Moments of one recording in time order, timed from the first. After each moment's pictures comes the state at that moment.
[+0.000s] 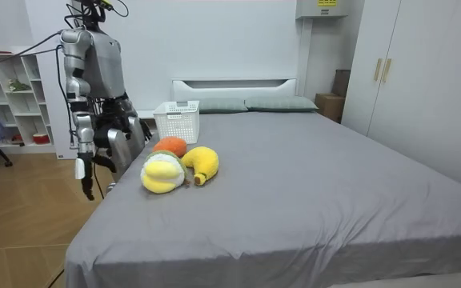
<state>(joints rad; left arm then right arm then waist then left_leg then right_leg) 0.23 0.16 0.24 1.15 -0.01 0.00 0.34 0.18 -0.20 -0.22 1.32 0.60 0.00 -0.17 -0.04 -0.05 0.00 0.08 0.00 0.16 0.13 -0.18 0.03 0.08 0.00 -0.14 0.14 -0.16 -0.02</state>
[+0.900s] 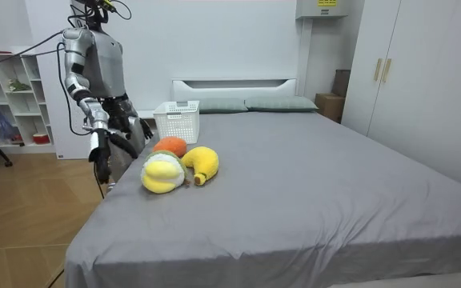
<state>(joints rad) 0.27 0.21 0.22 1.10 0.09 -0.01 0.34 0.08 -0.31 -0.25 0.71 0.38 -0.04 -0.47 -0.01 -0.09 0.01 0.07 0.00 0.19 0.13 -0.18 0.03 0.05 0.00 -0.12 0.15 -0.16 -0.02</state>
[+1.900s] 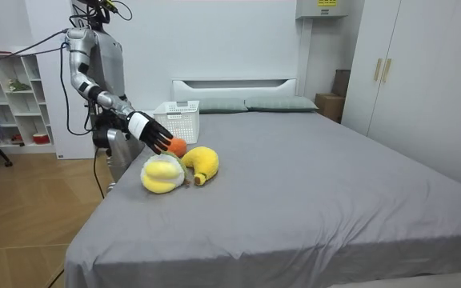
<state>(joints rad) 0.29 0.22 0.15 1.02 0.19 0.10 0.27 0.04 -0.31 -0.10 0.50 0.20 0.00 -0.41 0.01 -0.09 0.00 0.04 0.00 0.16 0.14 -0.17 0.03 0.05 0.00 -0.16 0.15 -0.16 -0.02</state>
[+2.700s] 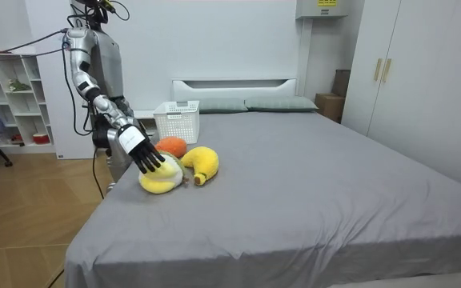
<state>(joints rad) 0.29 0.22 0.16 1.01 0.23 0.10 0.23 0.00 -0.39 -0.10 0.84 0.03 0.02 -0.28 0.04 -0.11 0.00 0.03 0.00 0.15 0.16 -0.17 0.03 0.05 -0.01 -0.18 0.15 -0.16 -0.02</state>
